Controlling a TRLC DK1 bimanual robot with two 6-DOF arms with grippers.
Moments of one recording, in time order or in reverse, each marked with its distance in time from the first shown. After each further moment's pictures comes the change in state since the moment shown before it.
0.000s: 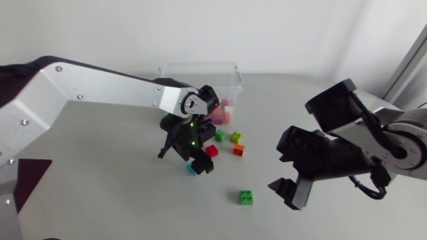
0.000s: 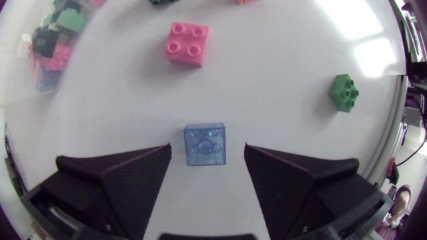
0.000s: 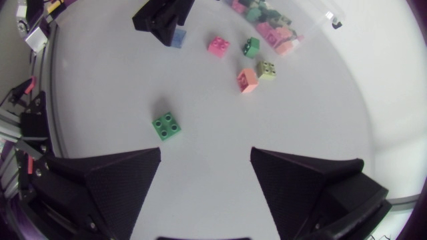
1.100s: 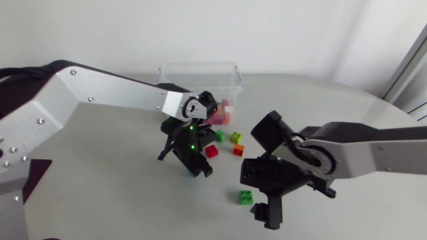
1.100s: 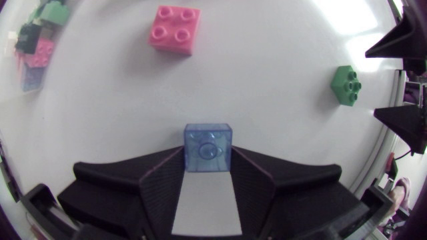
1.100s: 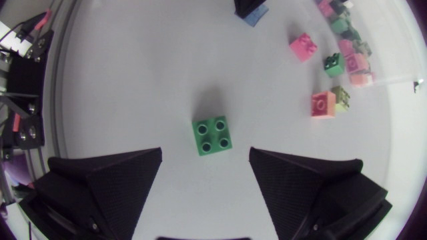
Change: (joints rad) left arm 0.009 0.034 -0.002 -0.011 0.042 0.023; right arm 0.174 0.333 0.028 0.083 0.005 -0.184
